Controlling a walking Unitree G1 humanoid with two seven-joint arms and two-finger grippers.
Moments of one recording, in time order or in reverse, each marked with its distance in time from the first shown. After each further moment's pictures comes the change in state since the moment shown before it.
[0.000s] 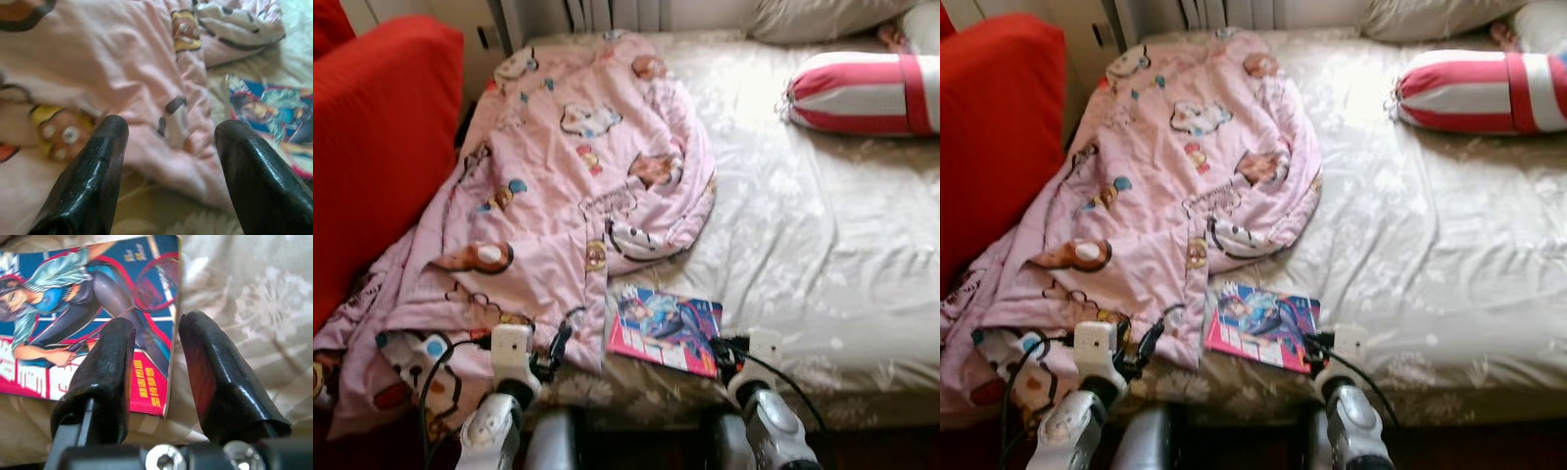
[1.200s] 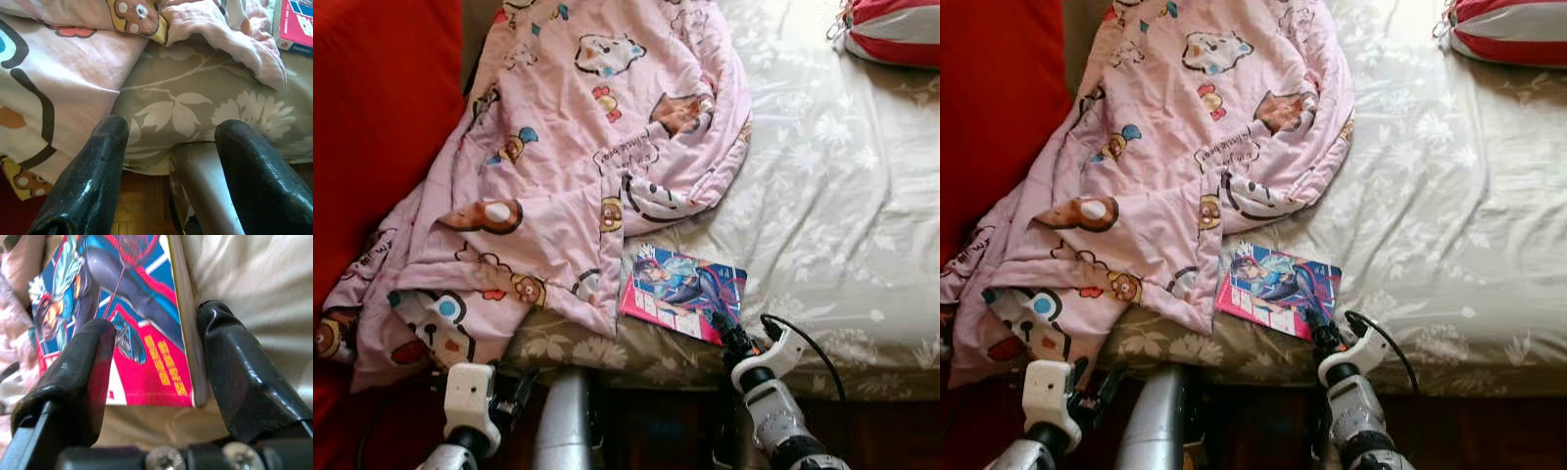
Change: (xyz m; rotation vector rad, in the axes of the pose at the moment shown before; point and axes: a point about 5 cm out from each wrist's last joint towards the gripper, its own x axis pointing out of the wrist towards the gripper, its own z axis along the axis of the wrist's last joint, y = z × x) left arm -0.061 0.017 0.005 0.067 0.115 0.030; right arm 0.005 0.005 0.008 0.631 -0.048 0.198
